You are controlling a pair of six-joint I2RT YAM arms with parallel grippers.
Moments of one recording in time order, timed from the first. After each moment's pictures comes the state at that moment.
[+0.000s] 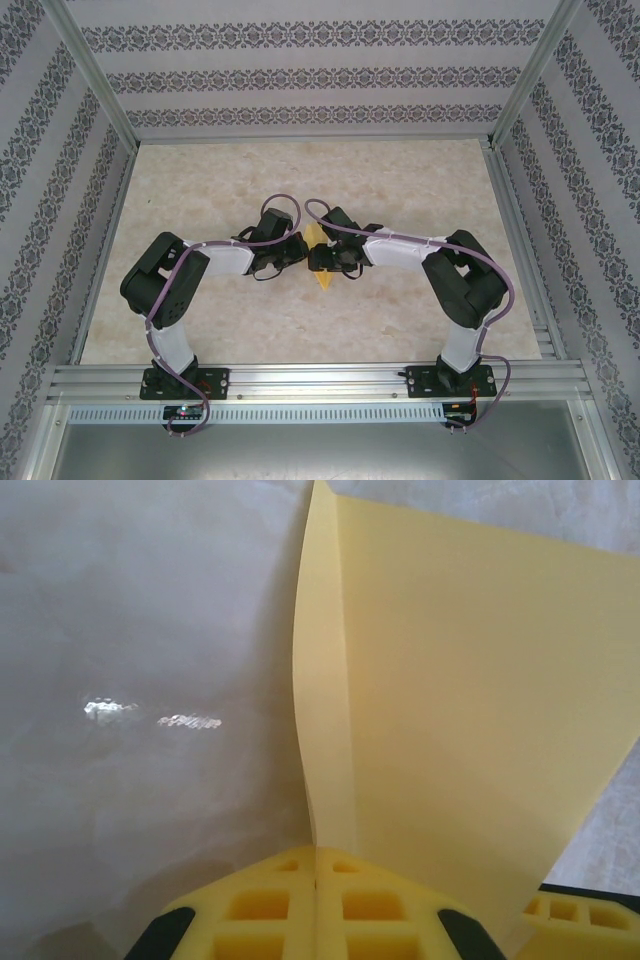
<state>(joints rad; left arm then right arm) -0.56 1.81 0.87 0.10 0.27 -0.92 0.71 1.82 1.07 -0.36 -0.13 0.60</state>
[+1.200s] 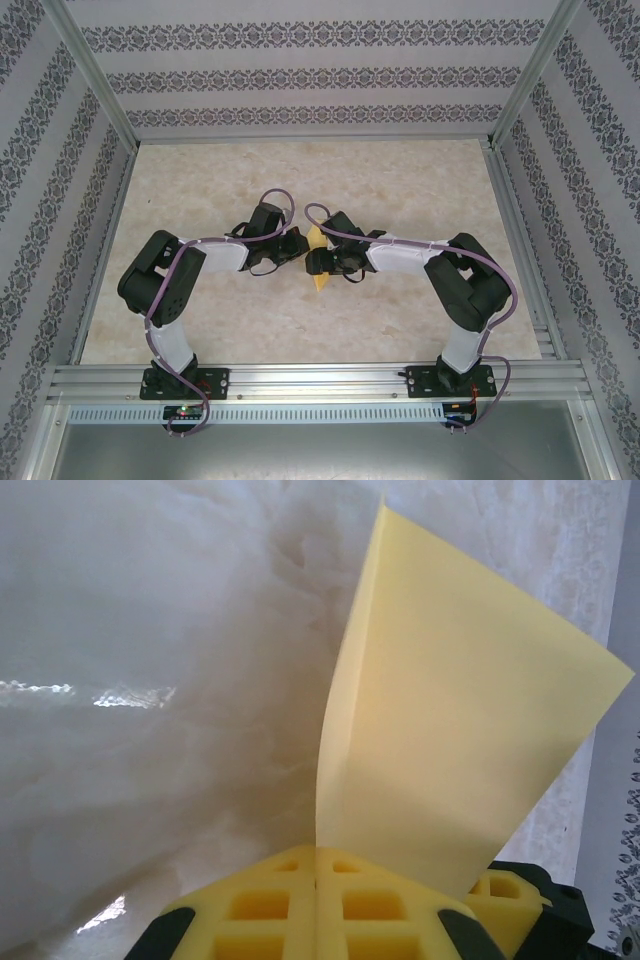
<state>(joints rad) -0.50 1.81 0.88 0.15 0.44 -0.93 0.72 1.79 1.00 -0.26 -0.16 0.56</state>
